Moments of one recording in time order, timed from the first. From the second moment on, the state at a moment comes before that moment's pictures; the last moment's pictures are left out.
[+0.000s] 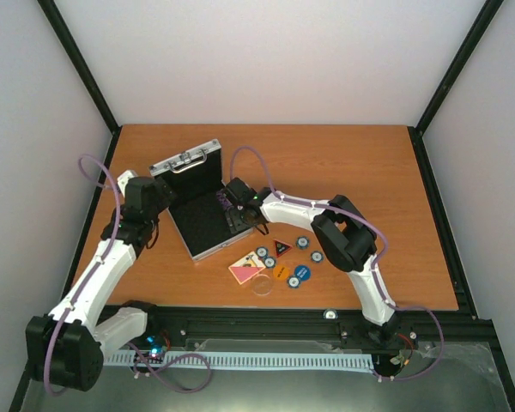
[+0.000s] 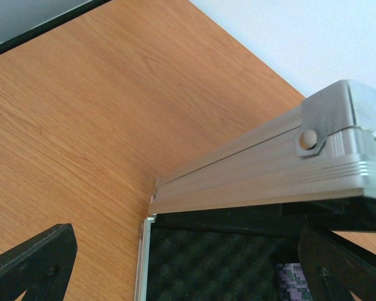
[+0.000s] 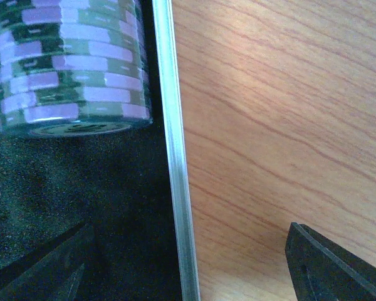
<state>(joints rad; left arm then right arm) -0.16 1.02 0.73 -0.33 -0.35 -0.76 0.86 2.17 1.57 -0.55 0.14 0.40</state>
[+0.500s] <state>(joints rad) -0.16 0.91 0.69 -0.38 -0.34 -0.76 0.86 2.17 1.58 -0.55 0.14 0.40</state>
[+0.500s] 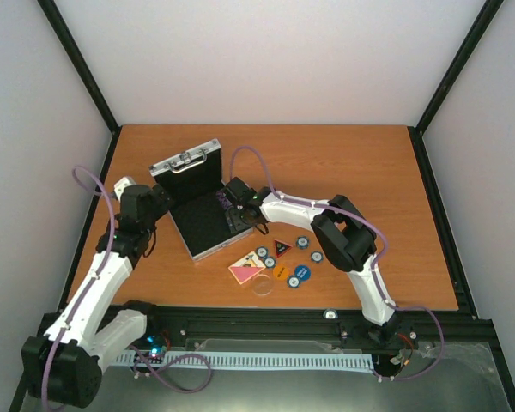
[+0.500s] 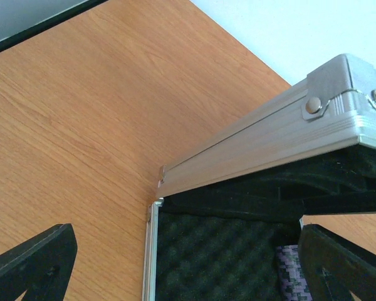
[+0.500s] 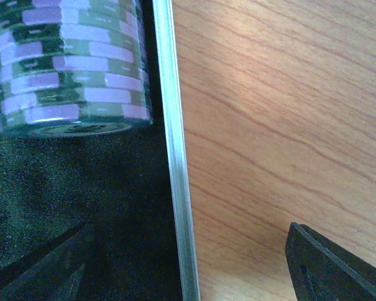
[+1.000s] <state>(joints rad) -0.16 0.83 0.66 -0.44 -0.32 -0.76 0.86 2.17 1.60 -0.57 0.14 0.39</state>
